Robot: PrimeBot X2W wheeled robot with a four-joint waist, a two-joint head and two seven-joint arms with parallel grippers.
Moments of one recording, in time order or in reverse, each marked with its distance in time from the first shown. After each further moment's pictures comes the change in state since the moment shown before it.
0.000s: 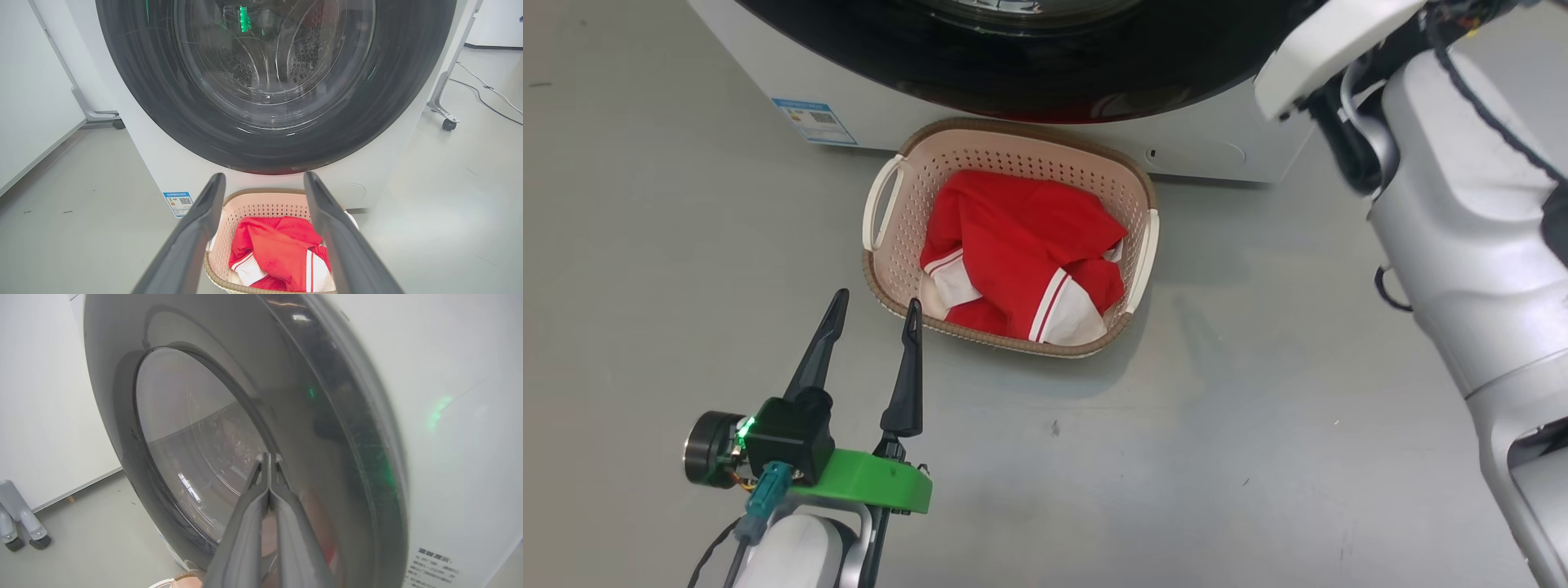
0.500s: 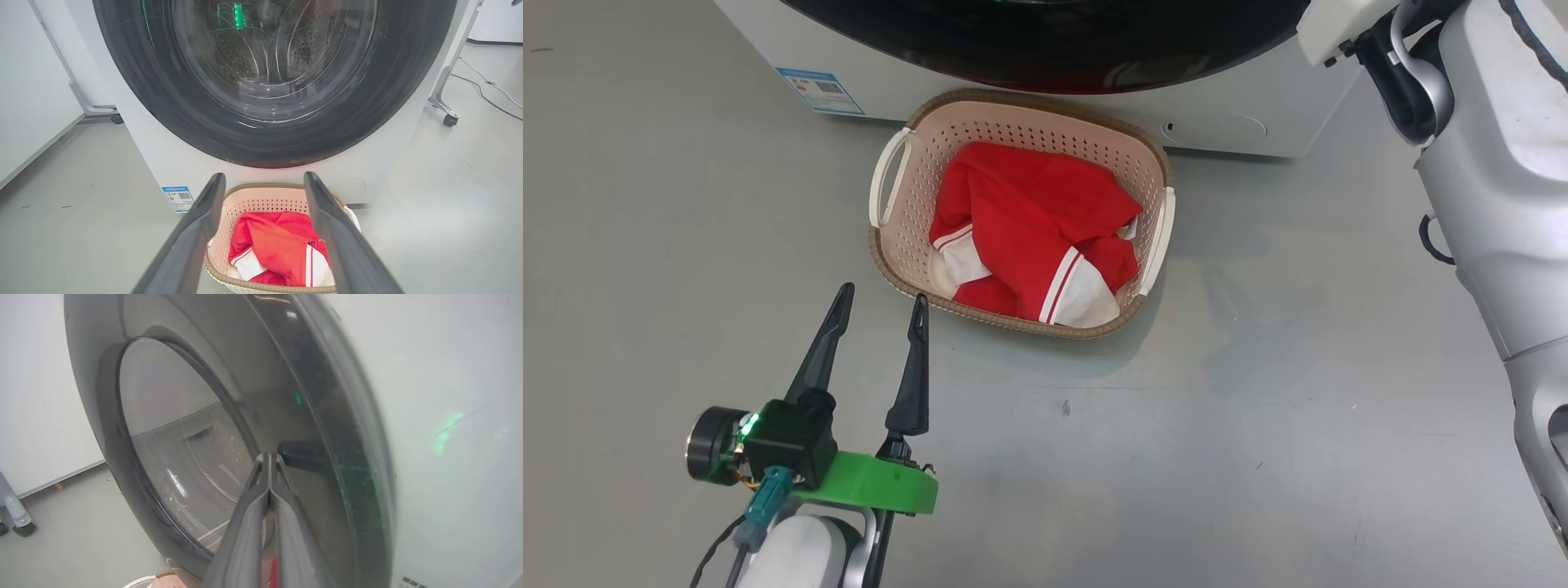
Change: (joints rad) left arm 0.009 0.002 -0.007 -0.045 0.000 0.000 0.001; right arm -0.042 -0.036 -0.055 -0.049 -0.081 0.000 0.073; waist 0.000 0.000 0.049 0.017
